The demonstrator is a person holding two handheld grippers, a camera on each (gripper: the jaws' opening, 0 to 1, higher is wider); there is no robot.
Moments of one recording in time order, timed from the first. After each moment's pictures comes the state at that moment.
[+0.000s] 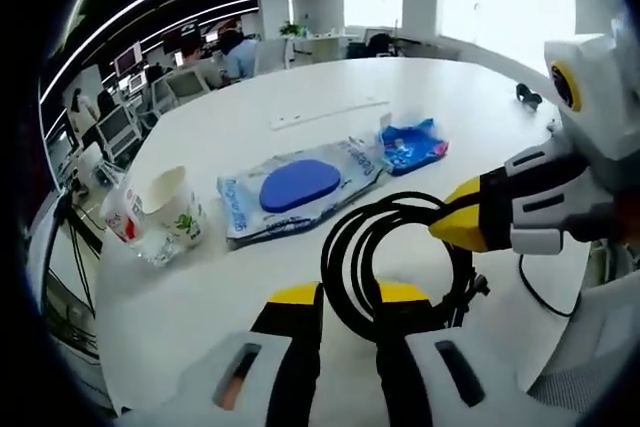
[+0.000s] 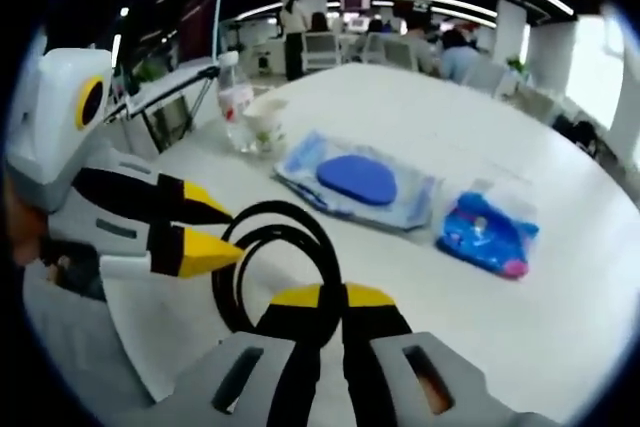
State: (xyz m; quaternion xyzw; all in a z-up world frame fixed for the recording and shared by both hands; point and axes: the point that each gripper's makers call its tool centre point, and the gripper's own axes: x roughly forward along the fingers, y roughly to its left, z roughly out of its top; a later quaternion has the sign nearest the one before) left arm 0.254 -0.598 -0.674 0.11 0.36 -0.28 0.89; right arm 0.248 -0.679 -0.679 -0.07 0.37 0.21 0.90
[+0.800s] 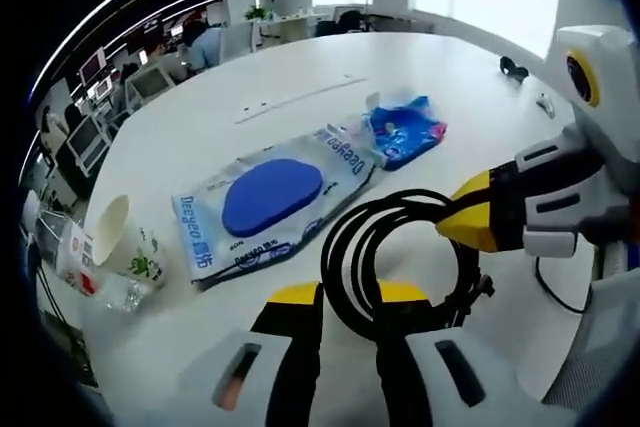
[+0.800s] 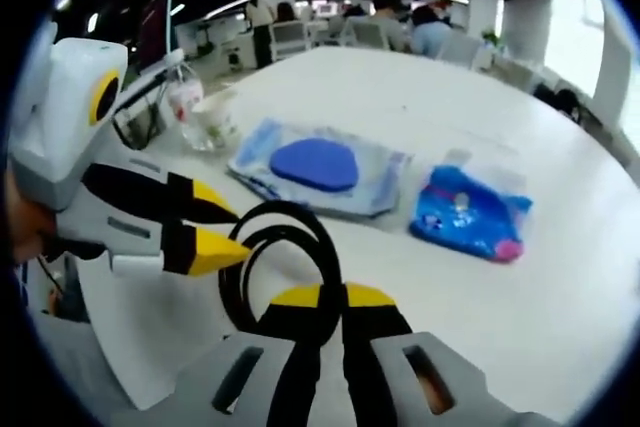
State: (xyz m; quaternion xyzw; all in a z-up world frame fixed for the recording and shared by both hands) left arm 0.294 -0.629 -0.709 0.15 0.39 -0.33 0.85; right arm 0.275 -0.708 -0.709 -0.04 0.40 0.16 0.90
